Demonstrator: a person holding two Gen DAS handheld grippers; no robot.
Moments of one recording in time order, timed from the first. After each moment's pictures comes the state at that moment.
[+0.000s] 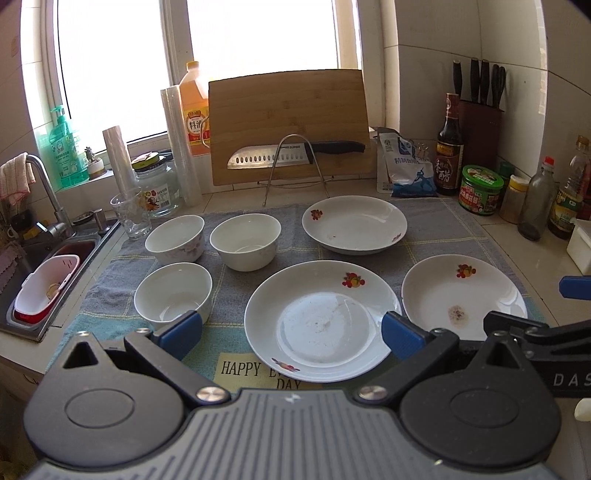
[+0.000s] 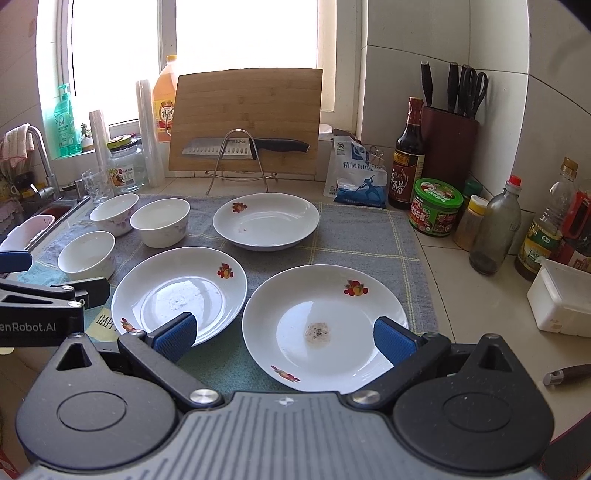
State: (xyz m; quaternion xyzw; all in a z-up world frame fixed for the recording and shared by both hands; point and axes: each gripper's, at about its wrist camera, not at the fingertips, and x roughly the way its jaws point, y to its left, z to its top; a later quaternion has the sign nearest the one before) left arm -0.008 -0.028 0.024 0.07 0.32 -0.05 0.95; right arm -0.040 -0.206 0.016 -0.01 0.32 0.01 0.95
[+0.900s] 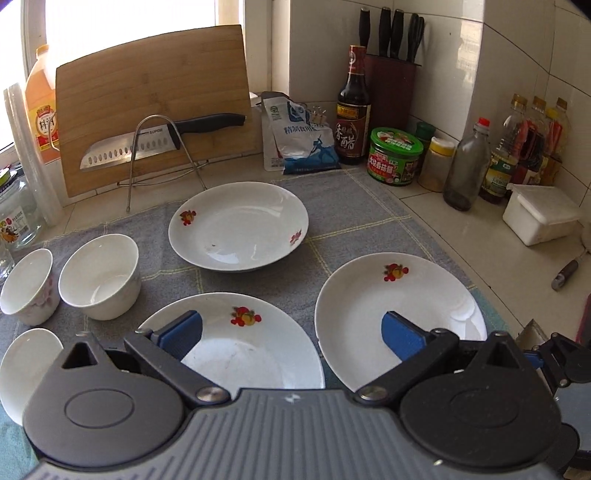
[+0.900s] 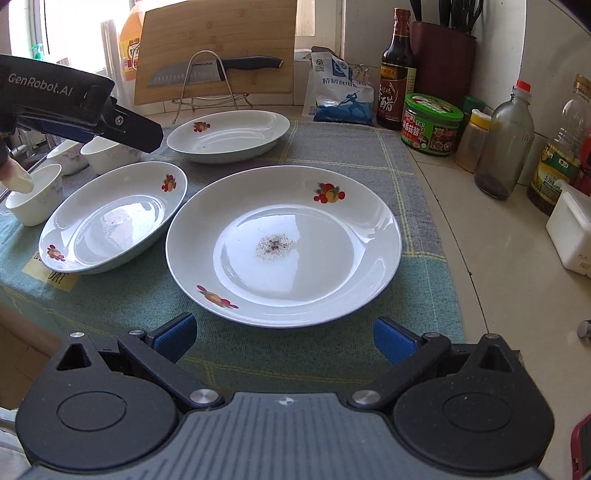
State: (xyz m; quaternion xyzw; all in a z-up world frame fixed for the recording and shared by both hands) left arm 0.098 -0.089 -0.006 0.10 0.37 -0.23 0.89; right arm -0.012 -0.249 -0.082 0.01 0.40 0.00 0.92
